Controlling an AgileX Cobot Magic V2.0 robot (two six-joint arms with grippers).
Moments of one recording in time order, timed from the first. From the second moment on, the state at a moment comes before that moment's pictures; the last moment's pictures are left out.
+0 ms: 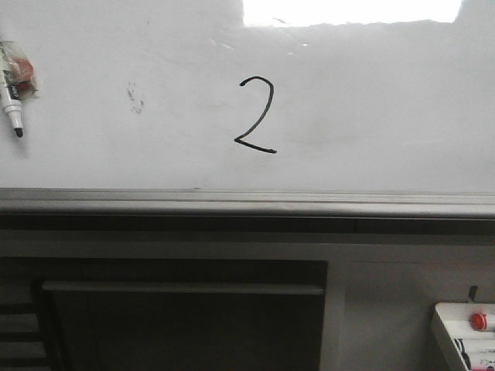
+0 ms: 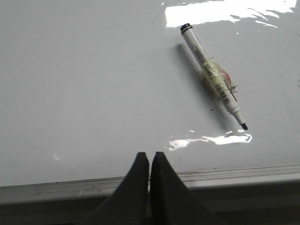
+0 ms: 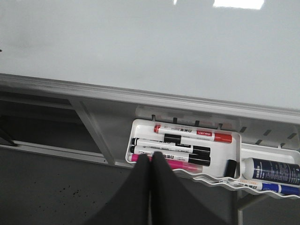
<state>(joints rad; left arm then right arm) -0.09 0.00 0.00 0.06 0.08 0.02 0.27 0.33 -0.65 -0.11 1.01 0.16</state>
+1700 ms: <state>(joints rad) -0.09 0.00 0.00 0.06 0.08 0.02 -0.07 -0.01 0.01 -0.07 0.03 0.17</state>
